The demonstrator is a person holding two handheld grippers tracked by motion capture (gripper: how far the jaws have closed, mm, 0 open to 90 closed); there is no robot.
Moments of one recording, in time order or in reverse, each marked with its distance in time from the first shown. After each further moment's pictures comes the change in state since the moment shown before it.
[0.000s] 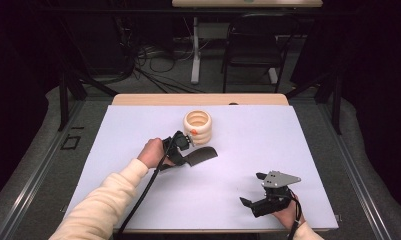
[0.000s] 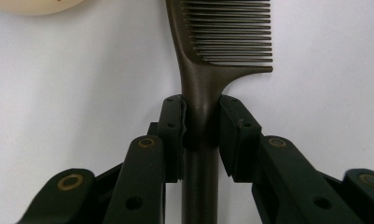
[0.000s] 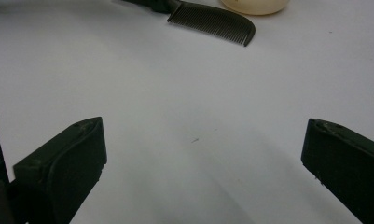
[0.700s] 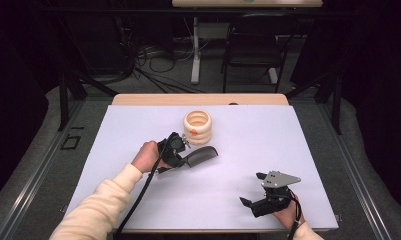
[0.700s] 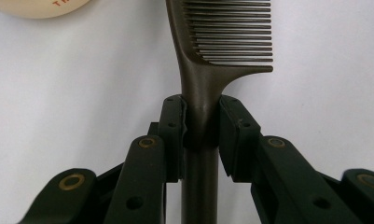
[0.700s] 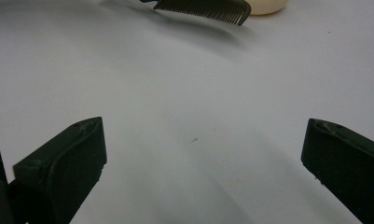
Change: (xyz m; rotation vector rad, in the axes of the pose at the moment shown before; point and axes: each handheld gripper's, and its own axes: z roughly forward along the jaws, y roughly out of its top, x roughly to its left) left arm -0.011 -0.017 -0.017 -0.094 -0.020 -0.005; right arm 0.001 0.000 0.000 0.001 -0.006 -0.002
